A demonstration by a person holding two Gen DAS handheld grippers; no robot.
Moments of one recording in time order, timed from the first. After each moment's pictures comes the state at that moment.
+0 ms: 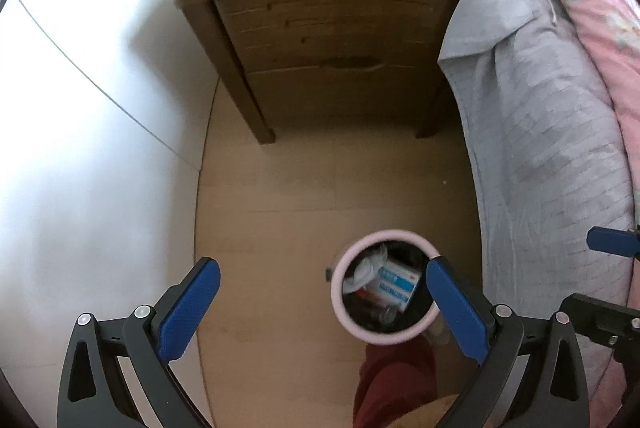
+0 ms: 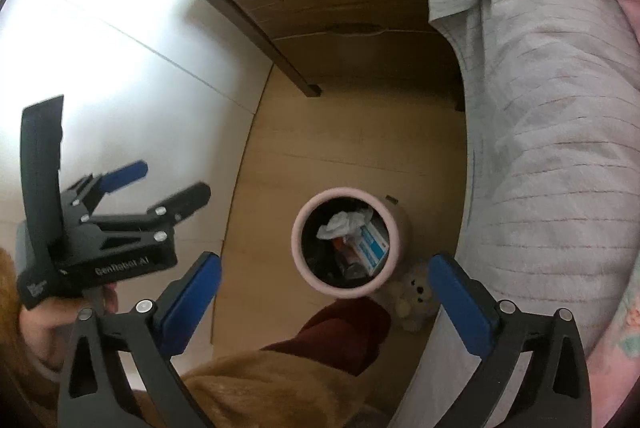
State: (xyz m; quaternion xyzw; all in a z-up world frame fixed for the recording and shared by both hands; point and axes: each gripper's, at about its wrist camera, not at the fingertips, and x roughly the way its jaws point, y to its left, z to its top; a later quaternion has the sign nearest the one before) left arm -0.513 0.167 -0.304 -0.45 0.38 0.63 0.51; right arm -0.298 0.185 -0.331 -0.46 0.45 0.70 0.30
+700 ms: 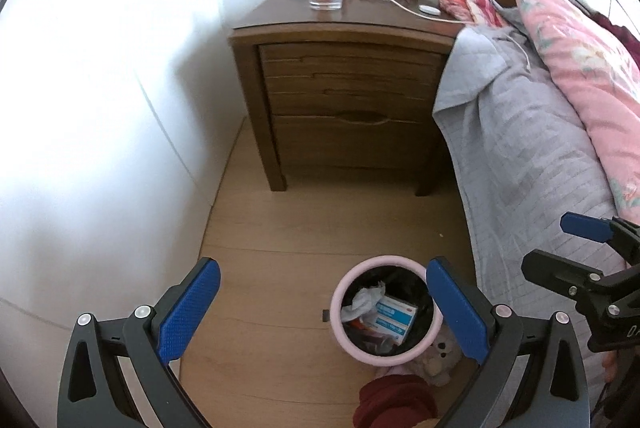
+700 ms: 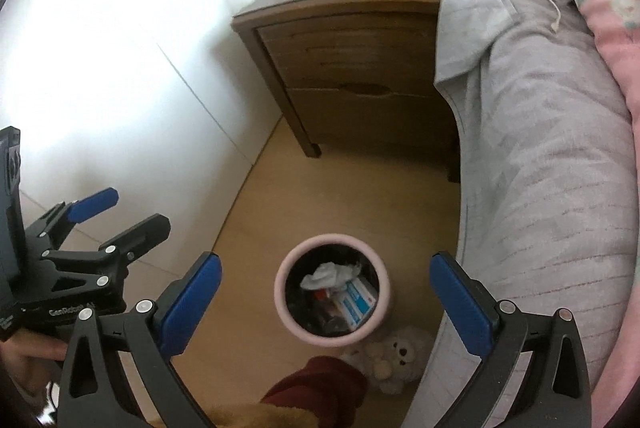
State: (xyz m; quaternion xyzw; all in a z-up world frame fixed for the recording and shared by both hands) left arm -0.499 0.078 -0.291 -0.36 0.28 0.71 0.53; right arm -0.297 0.128 -0.332 -0.38 0.32 0.79 0.36
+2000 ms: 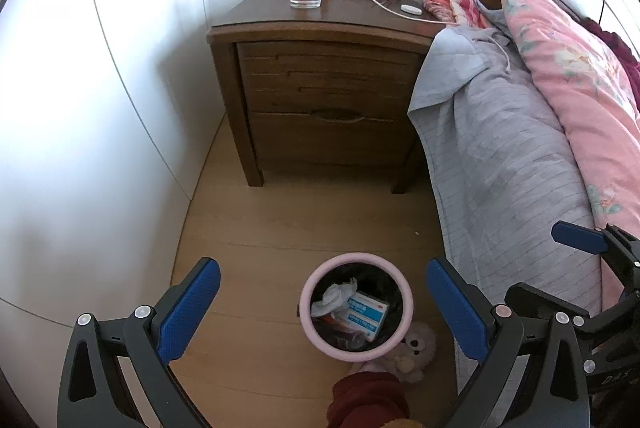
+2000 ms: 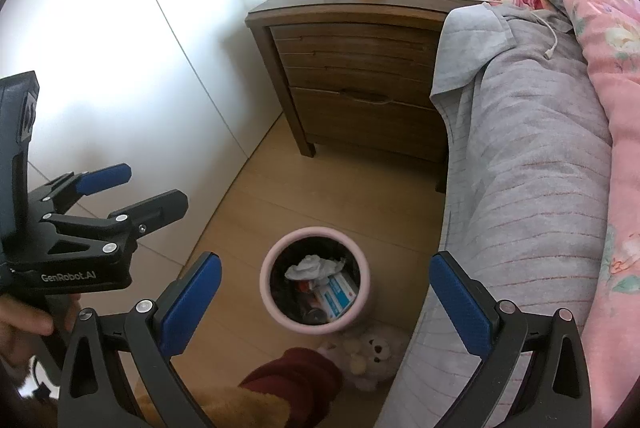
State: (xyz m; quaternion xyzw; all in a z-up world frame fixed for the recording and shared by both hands) left arm -0.480 0.081 -0.286 -0.38 0.27 0.69 0.55; right arm -0.283 0.108 -0.320 -0.40 0.28 0.80 0.36
